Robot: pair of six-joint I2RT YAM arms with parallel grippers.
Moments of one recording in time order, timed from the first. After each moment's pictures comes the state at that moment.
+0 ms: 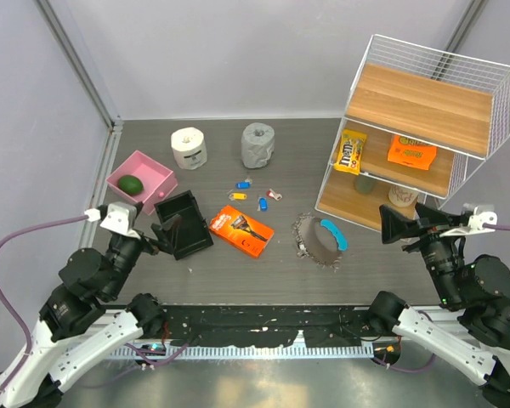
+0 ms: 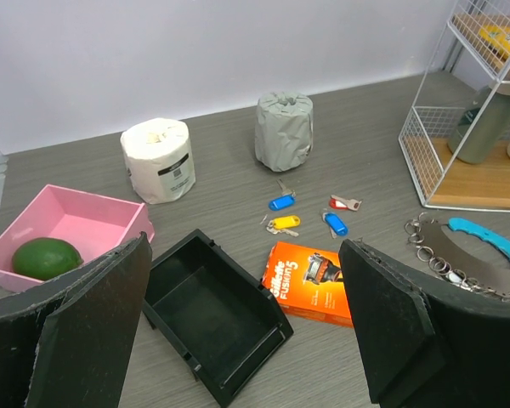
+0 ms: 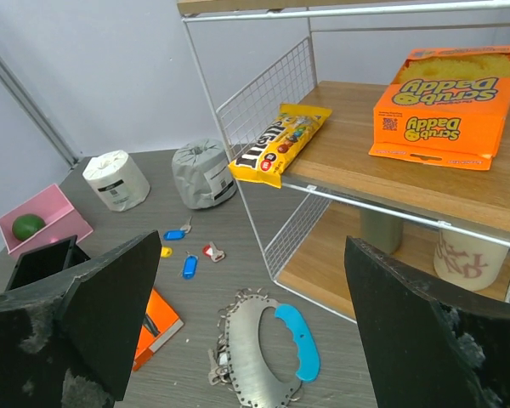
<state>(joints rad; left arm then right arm) -0.82 0.29 0.82 -0.50 -0.46 -0.01 0.89 0.22 0.93 -0.58 0.70 0.19</state>
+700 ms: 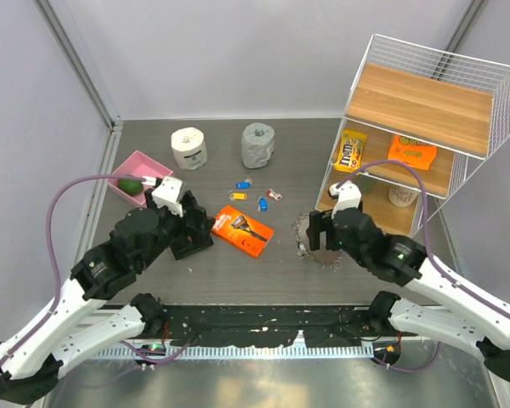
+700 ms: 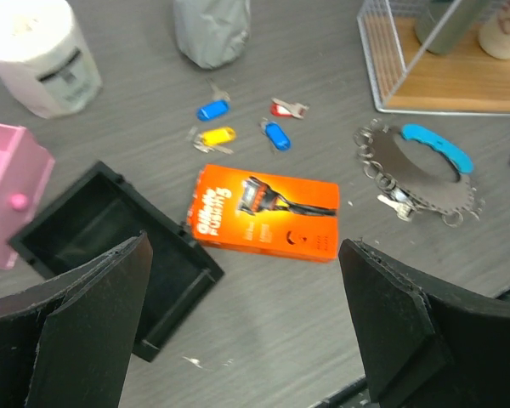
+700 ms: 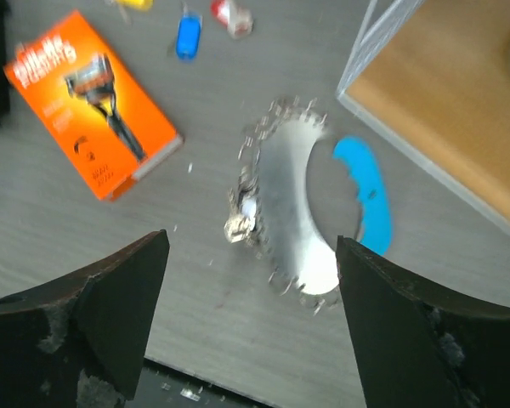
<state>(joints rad) -0.82 0.65 0.93 -0.61 -0.34 -0.20 0.89 0.77 0.84 -0.66 0.46 0.42</state>
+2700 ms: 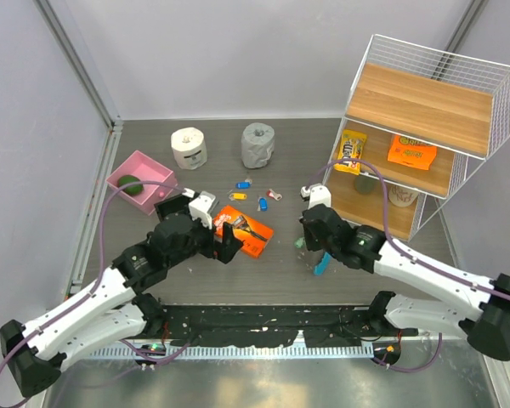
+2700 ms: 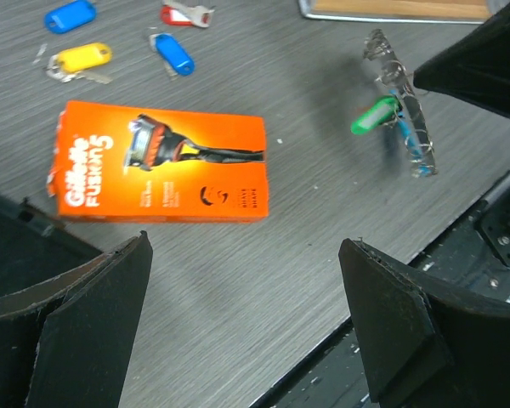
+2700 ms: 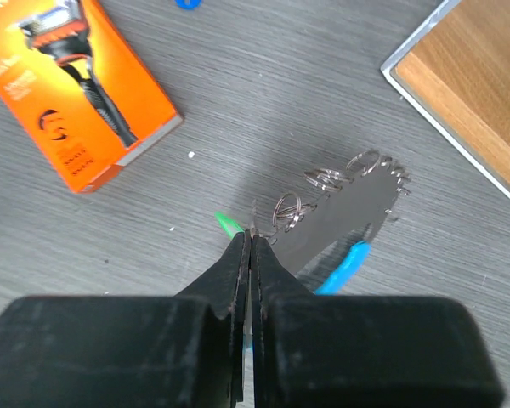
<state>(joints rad) -0.82 0.73 0.65 -0.37 -0.07 -0.35 0.90 1.08 0.78 -0.52 0.41 0.43</state>
